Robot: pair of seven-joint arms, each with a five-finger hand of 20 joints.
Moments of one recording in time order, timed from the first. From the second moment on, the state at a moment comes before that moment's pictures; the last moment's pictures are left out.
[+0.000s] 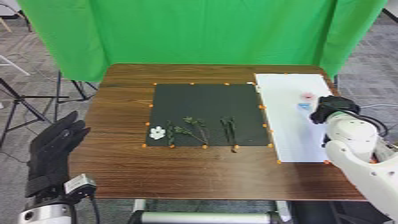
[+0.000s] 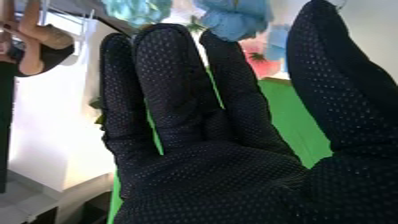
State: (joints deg) left arm 140.3 -54.5 -95.1 -130.5 47.4 33.7 29.1; right arm -79.2 -38.2 64.5 -98.6 -129.2 -21.2 42.1
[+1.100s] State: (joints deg) left arm 139.9 -52.4 -93.8 -130.3 45.5 34.5 30.6; right arm -75.0 -32.5 51.3 -94.1 -134.1 -5.2 44.6
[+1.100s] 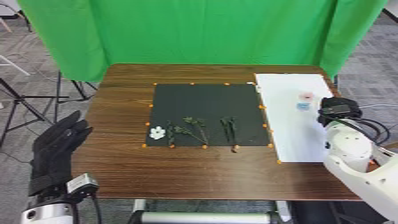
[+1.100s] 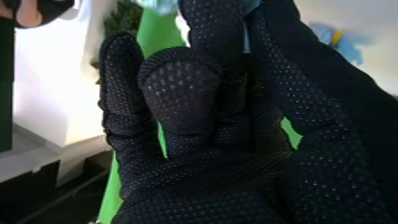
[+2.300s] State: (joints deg) left arm 140.5 -52.8 -95.6 -130.4 46.2 34.4 30.3; right arm -50.7 -46.7 24.0 -104.5 -140.0 3.8 28.2
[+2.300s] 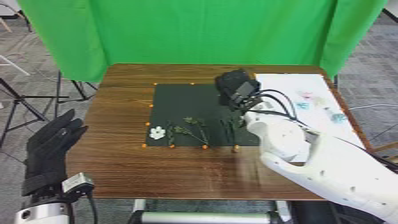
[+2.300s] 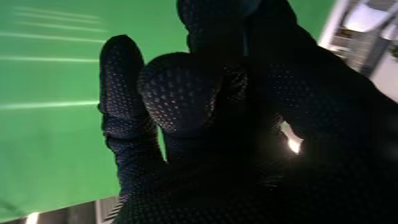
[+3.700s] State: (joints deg) left arm 133.8 -53.0 -93.7 -127.9 47.5 31.3 27.8; right arm -61.7 -76.0 32.3 -87.1 -156.3 -5.0 17.6
